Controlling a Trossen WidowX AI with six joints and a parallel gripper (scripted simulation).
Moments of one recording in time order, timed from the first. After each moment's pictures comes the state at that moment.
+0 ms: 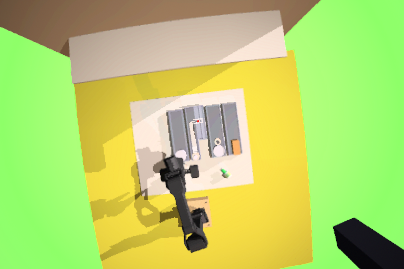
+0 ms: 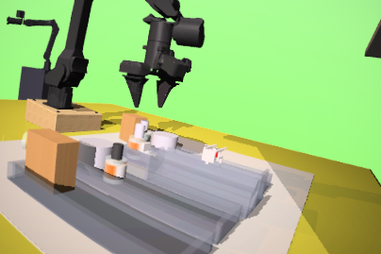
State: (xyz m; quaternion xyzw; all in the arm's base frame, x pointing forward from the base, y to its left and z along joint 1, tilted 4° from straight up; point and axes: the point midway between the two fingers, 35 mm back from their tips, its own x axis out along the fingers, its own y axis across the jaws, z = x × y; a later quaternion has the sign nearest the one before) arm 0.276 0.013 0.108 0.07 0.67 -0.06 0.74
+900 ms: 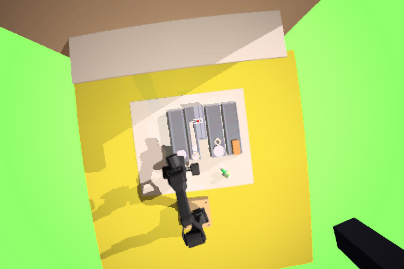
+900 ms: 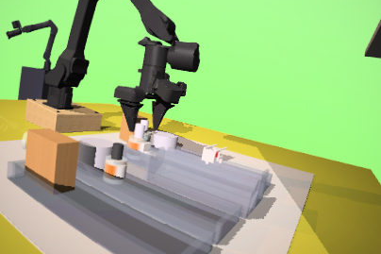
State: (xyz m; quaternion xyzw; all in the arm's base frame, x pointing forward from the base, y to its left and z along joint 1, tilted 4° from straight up) arm 0.279 0.012 0.052 0.07 0.67 -0.06 0.74
